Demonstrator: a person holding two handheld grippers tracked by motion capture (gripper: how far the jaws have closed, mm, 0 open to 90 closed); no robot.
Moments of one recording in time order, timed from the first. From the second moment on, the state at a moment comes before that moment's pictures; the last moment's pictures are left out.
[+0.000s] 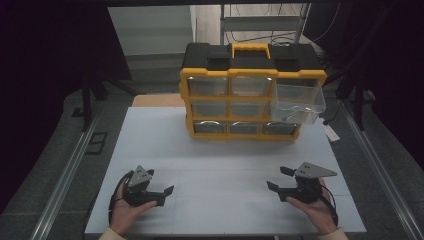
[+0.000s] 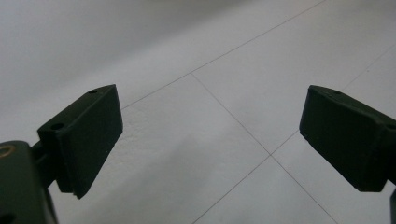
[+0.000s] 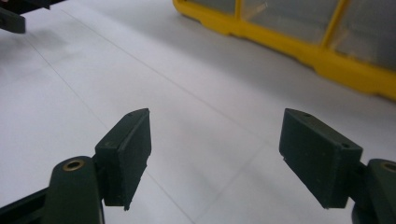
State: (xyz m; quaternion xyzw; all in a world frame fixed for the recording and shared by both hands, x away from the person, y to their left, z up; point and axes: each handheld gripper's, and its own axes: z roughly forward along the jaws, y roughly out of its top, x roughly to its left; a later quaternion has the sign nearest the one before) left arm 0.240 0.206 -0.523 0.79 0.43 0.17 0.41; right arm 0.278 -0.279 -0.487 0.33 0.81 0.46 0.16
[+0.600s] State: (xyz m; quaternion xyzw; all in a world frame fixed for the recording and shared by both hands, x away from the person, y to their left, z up) left arm 0.241 0.205 -0.523 0.79 0.43 0.17 0.41; right arm 0.280 -0.292 -0.507 0.36 0.80 0.45 0.15
